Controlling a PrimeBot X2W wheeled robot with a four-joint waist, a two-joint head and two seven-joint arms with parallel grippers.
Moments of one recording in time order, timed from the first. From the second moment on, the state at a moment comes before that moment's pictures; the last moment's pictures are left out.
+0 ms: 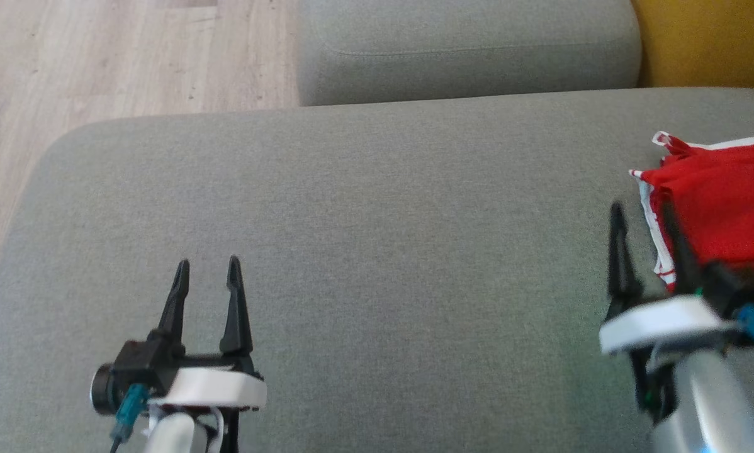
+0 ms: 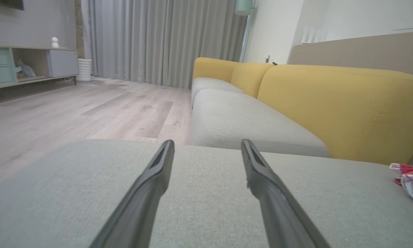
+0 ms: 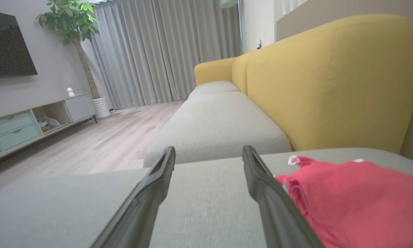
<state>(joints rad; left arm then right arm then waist) -0.10 0.04 -0.16 0.27 -0.26 0.00 -0.26 -0.18 -0.05 -0.04 0.33 0.16 0.13 -0.22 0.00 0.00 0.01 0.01</state>
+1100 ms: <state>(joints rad) -0.05 0.05 -0.13 0.30 -0.37 0.01 -0.26 -0.12 -0.05 0.03 0.37 0.21 0.13 -0.25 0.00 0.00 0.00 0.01</state>
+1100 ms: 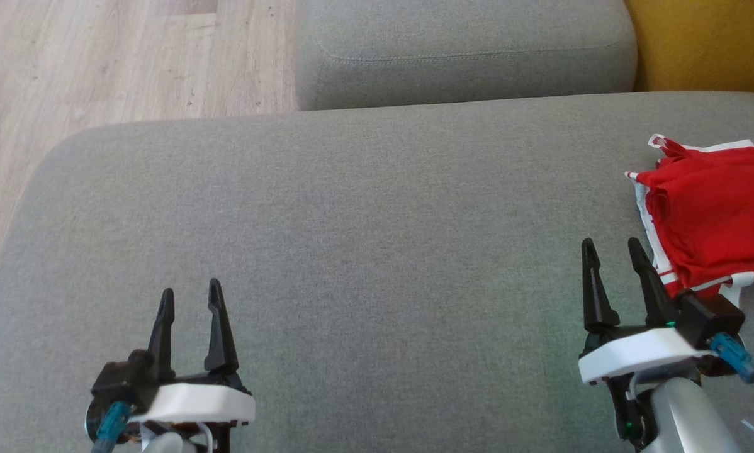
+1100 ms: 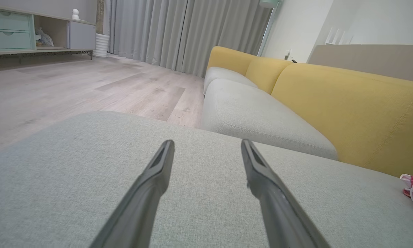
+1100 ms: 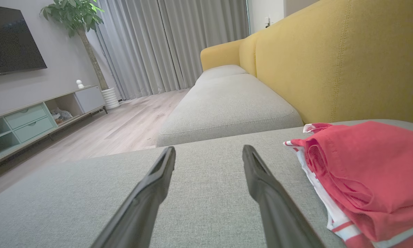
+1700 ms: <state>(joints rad) 0.00 0.04 -0.13 0.37 -0.42 0.01 -0.24 -0.05 -0.04 0.03 0.44 0.26 0.13 -0.23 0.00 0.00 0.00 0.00</state>
